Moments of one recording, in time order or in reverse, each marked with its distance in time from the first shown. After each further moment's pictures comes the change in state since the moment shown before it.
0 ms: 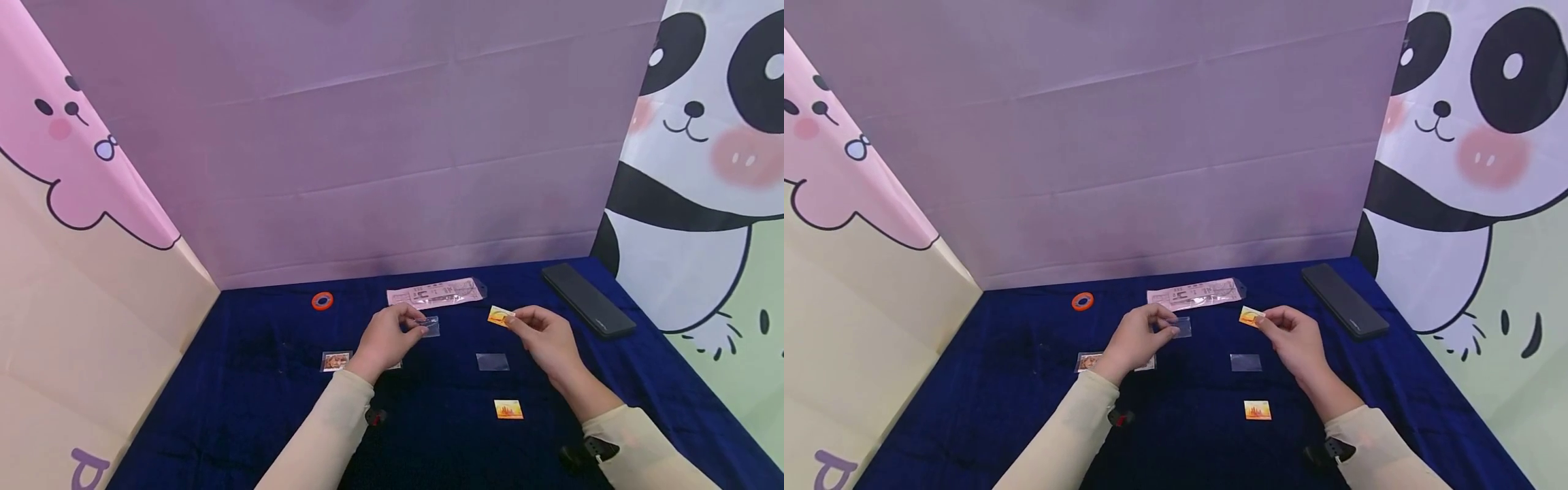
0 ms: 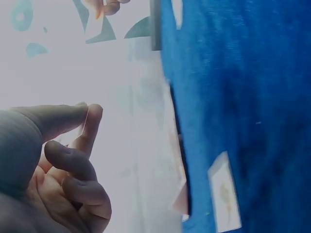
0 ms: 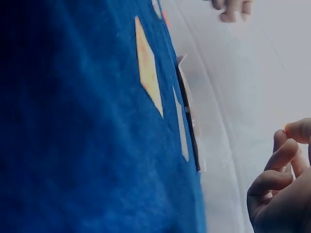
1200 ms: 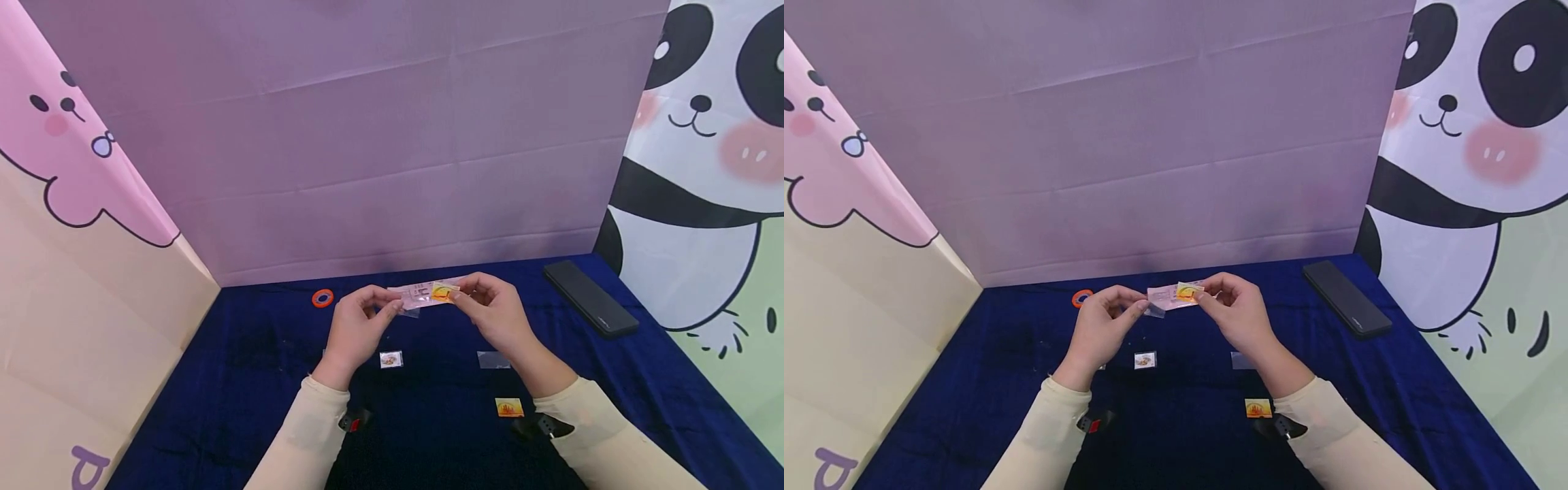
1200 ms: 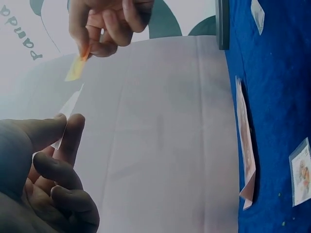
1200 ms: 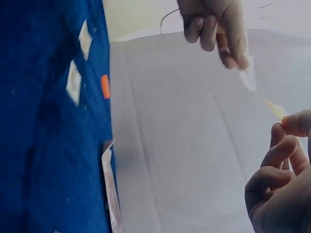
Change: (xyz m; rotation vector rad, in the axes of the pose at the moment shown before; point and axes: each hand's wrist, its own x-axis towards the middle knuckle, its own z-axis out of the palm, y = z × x) left_hand -0.029 0.020 -0.055 -0.221 0.281 0.178; right_hand -0.001 -0.101 0.055 0.162 -0.147 -0.258
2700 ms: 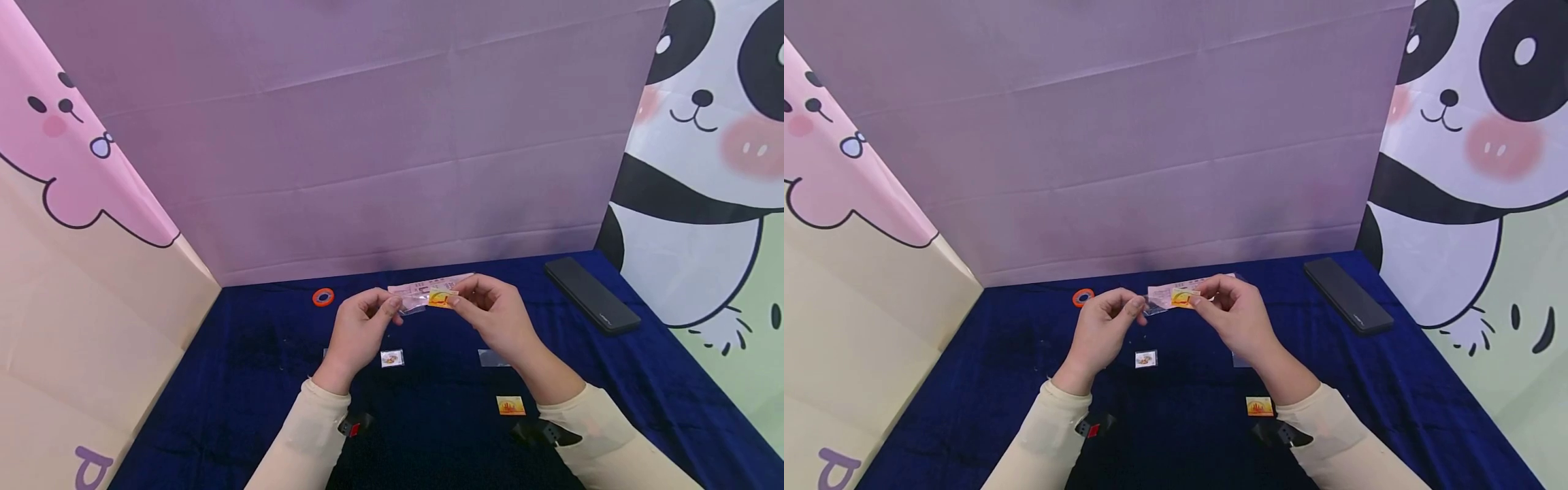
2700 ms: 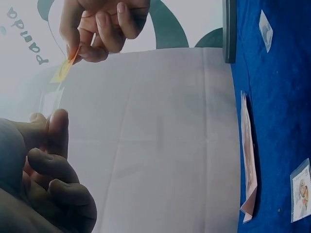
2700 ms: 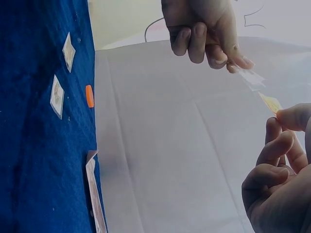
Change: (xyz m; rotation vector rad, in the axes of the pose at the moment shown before) left_hand -0.005 0.005 0.000 -0.151 -0.056 0.052; right_hand -0.010 -0.011 0.001 0.002 -0.039 -0.041
